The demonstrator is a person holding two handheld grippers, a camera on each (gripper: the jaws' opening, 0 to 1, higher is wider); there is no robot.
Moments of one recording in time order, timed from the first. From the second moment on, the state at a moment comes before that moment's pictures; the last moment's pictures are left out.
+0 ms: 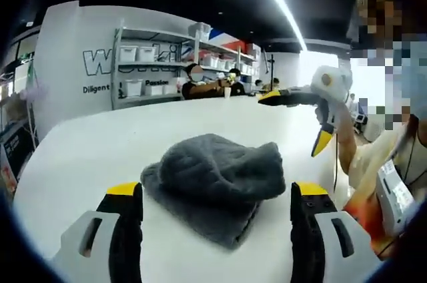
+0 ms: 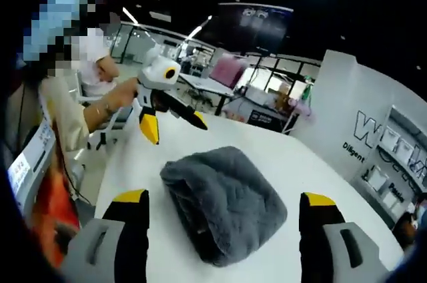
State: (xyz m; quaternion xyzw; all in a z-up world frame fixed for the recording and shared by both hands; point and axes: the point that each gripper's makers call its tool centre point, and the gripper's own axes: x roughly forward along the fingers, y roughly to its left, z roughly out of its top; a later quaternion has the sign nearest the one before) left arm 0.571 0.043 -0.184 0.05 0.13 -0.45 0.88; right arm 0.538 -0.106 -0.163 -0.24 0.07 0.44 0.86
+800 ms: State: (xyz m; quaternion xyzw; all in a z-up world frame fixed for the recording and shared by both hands) left arm 0.561 -0.039 -0.185 0.15 0.12 -0.49 0.85; right arm 0.547 -0.171 -0.202 -0.18 0.10 0.41 0.89
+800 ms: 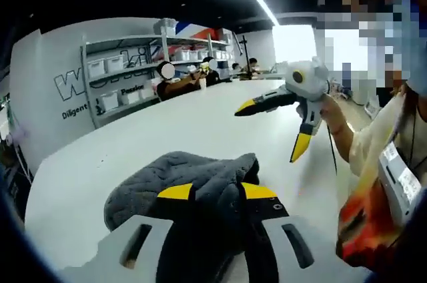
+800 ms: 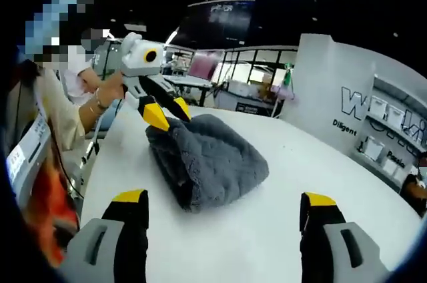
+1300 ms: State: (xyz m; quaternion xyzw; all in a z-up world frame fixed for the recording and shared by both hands) left arm 0.595 -0.019 -0.153 0.29 0.06 -0.42 0.86; right arm 0.533 -0.149 -0.199 -0.22 0.07 0.41 0.88
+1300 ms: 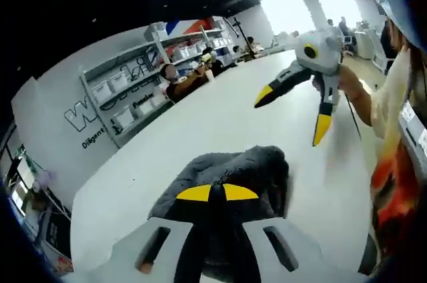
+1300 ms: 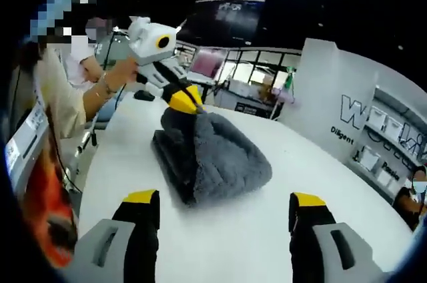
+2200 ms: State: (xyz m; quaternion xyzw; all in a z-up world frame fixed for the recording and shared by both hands) left arm 0.562 0.047 -0.196 0.22 0.10 -0.40 0.89; right arm 0.517 -0.099 -0.204 -0.26 0.06 0.47 0.84
